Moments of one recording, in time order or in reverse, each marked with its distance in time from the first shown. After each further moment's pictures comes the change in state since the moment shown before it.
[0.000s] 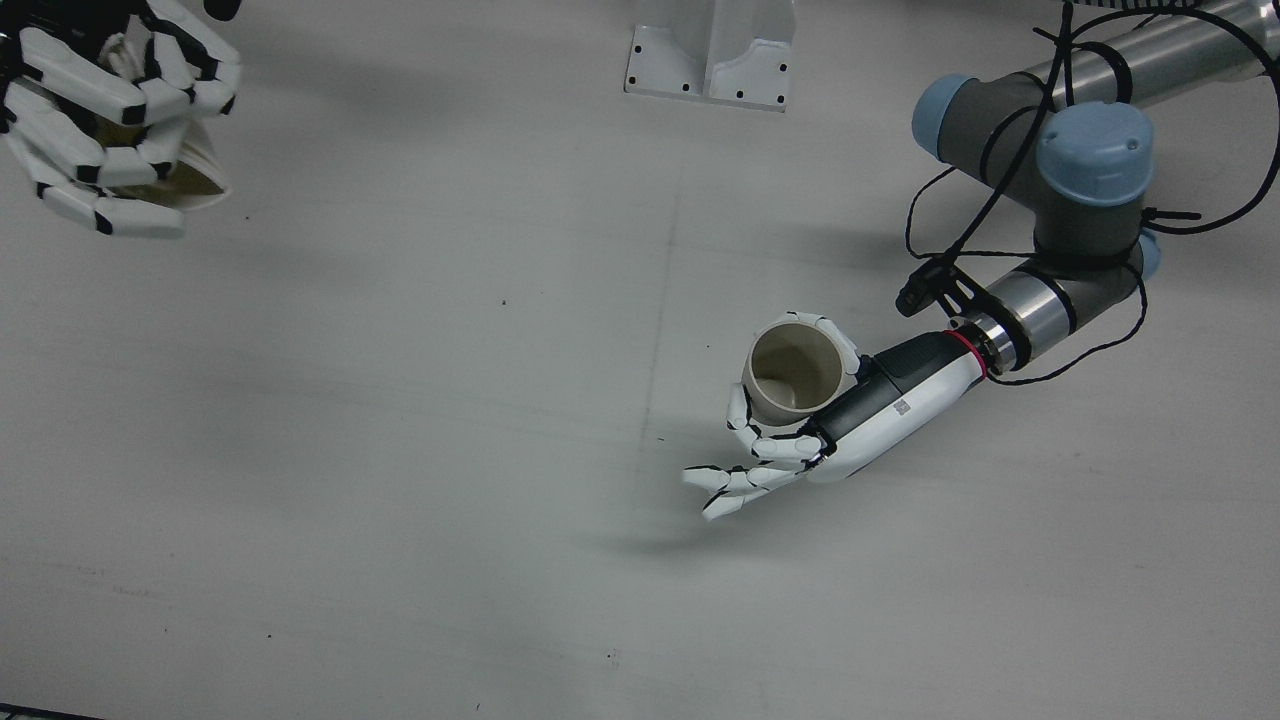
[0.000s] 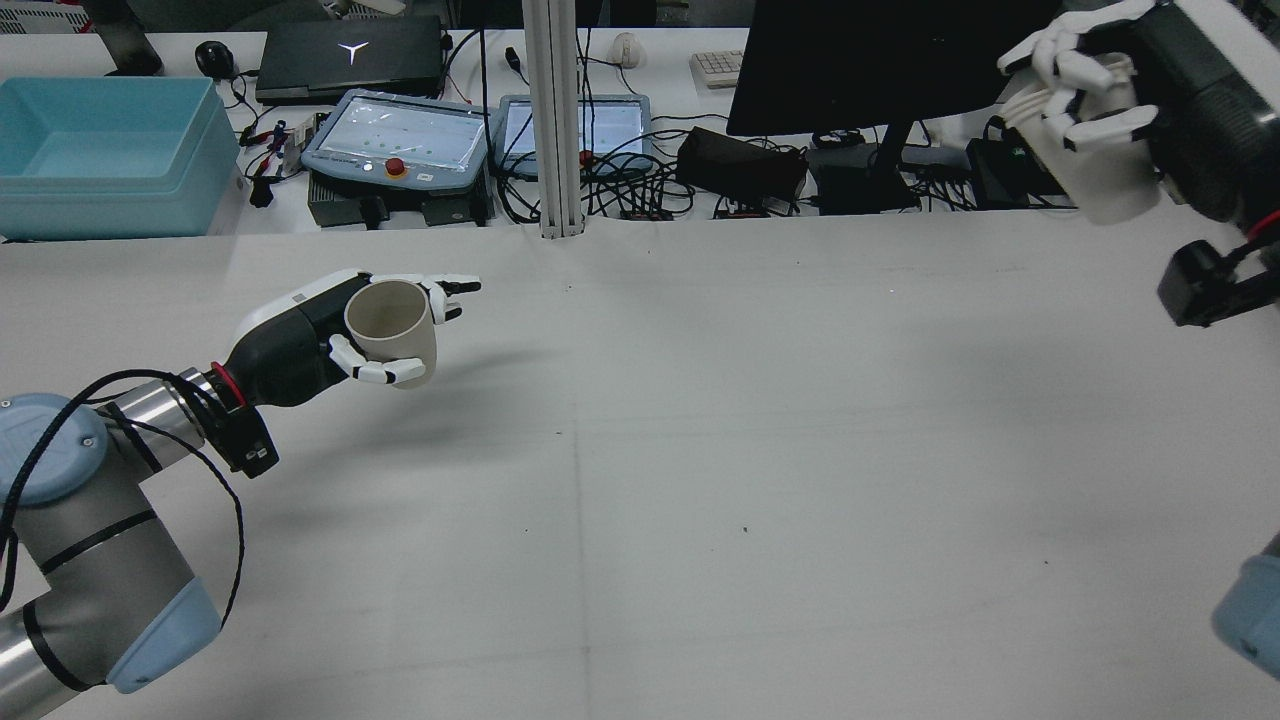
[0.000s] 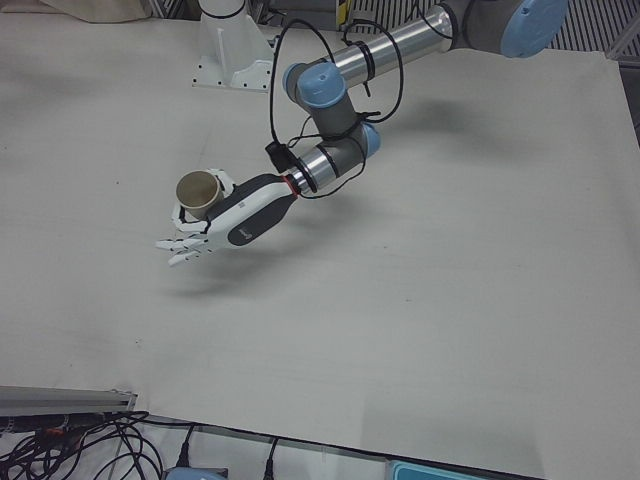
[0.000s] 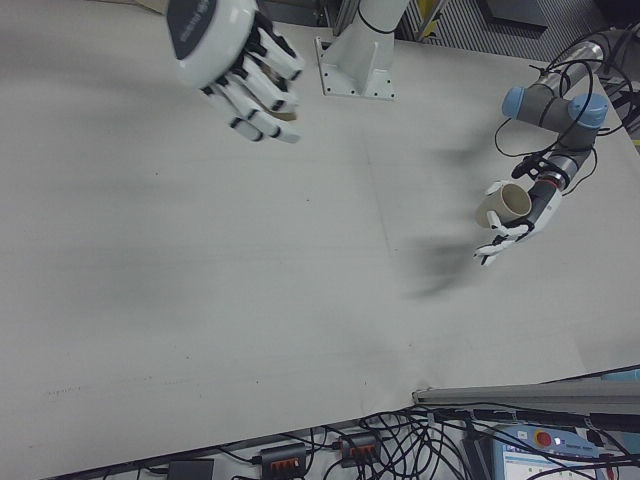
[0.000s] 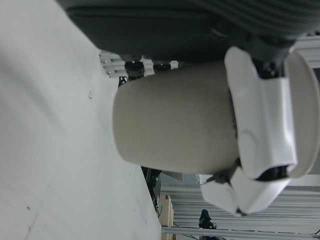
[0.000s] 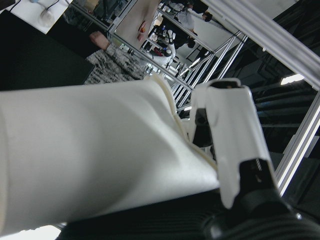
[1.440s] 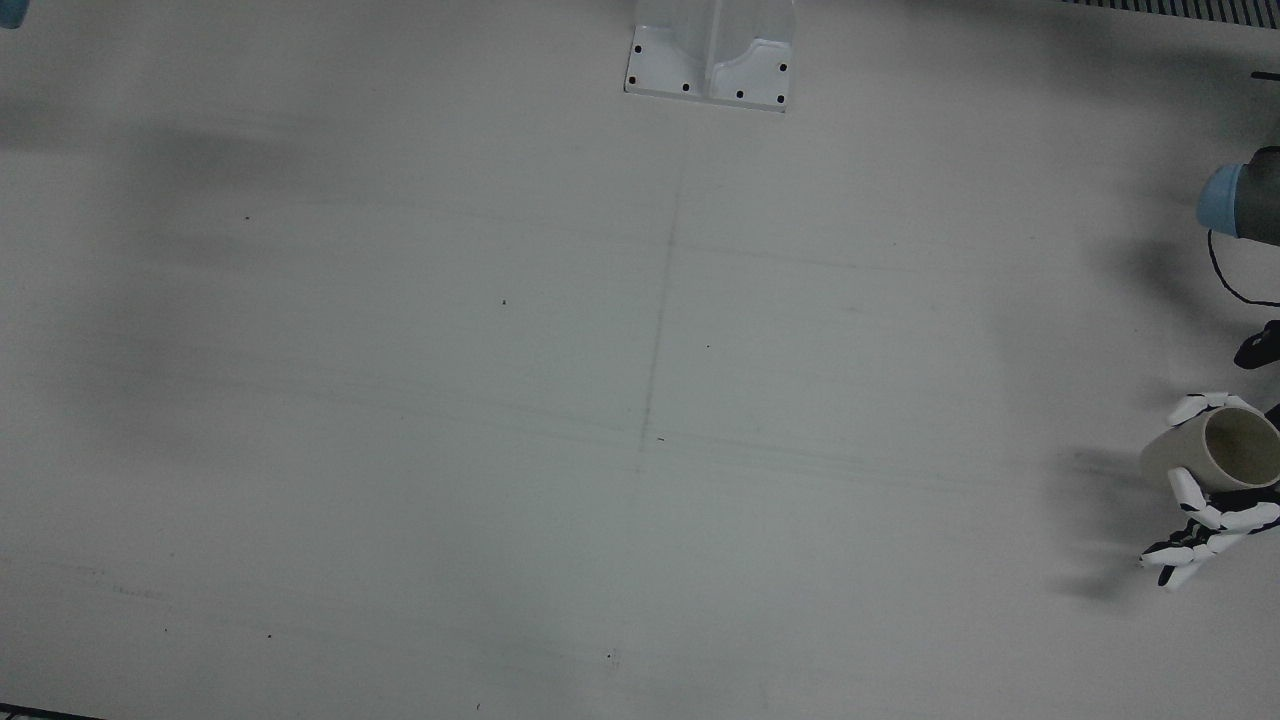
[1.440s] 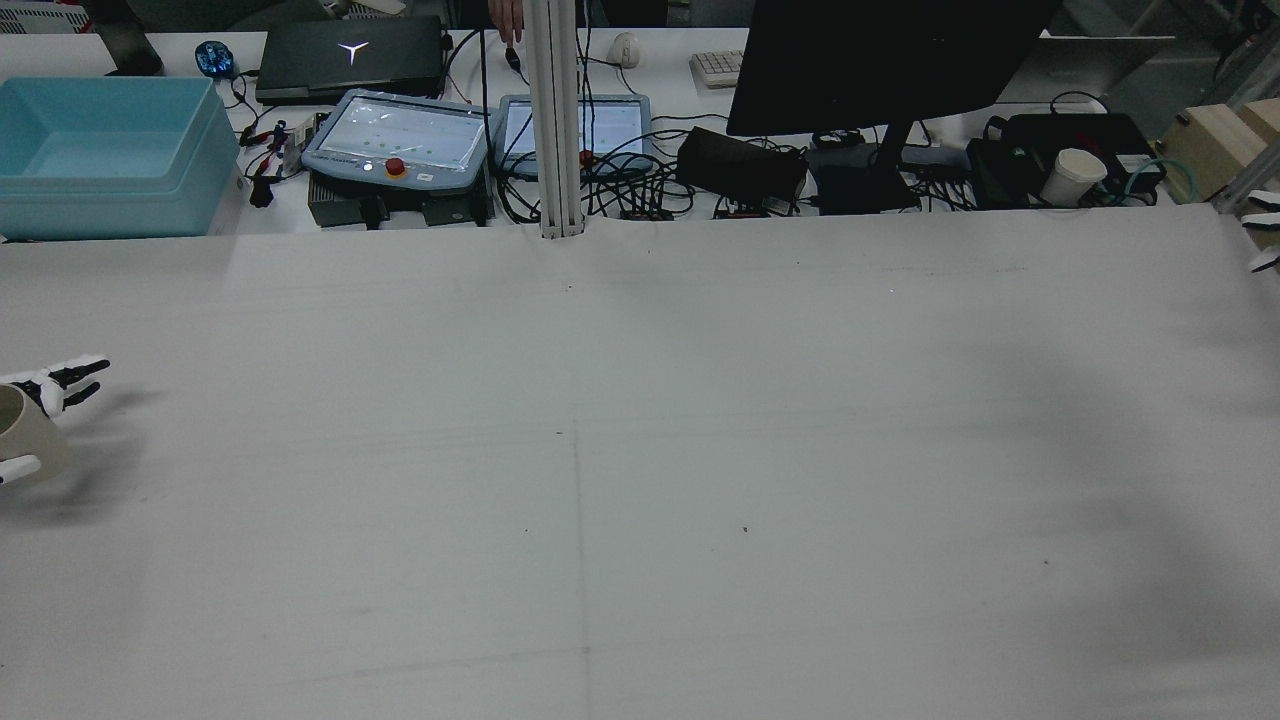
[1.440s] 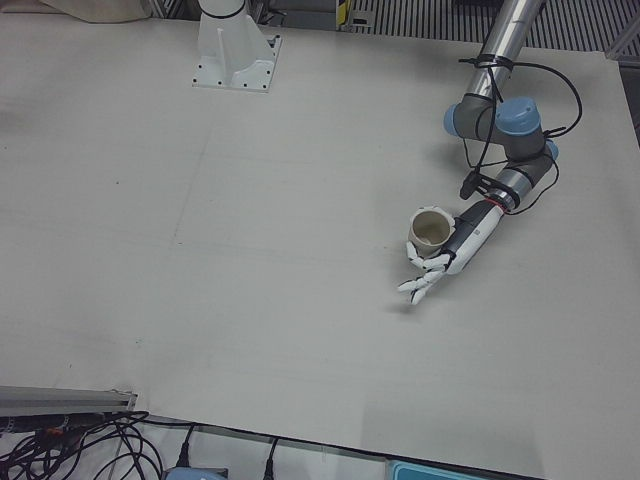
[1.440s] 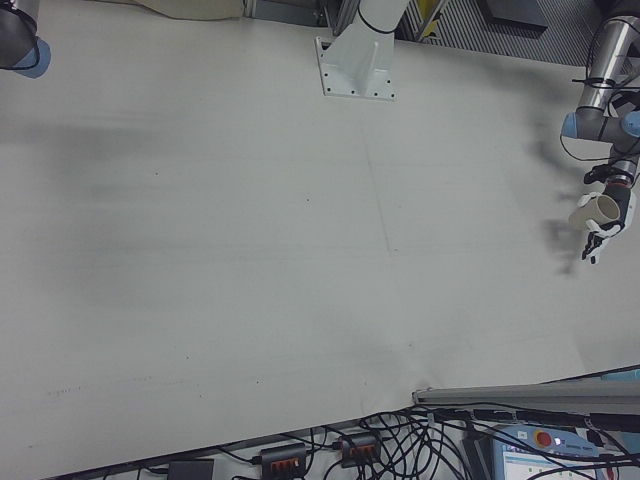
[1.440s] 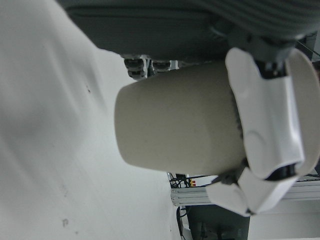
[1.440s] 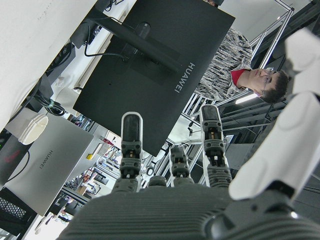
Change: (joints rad) left arm -0.198 0.503 0.293 -0.666 -0.006 -0.035; right arm 0.409 -0.370 -1.056 1.364 -0.442 0.162
